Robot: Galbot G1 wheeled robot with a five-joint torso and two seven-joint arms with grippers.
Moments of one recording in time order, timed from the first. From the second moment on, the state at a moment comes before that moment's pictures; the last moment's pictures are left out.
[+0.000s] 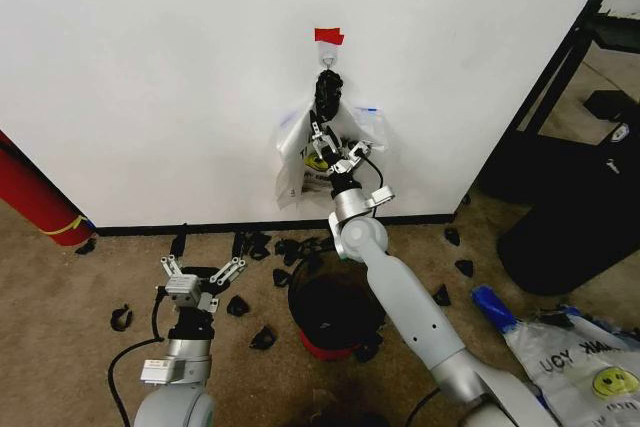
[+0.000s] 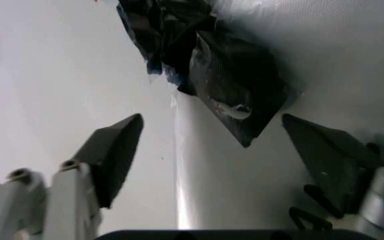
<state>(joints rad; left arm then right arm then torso) 1.55 -1.40 -0.49 -2.05 -0.12 -0.48 -0.05 -0.55 1.53 0.02 1.24 1.25 0.32 -0.34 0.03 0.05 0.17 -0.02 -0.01</state>
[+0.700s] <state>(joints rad) 1.54 -1.37 -0.50 -2.03 -0.14 -0.49 -0.05 -0.55 1.54 0.05 1.24 1.22 0.32 -0.35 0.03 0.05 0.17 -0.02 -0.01</state>
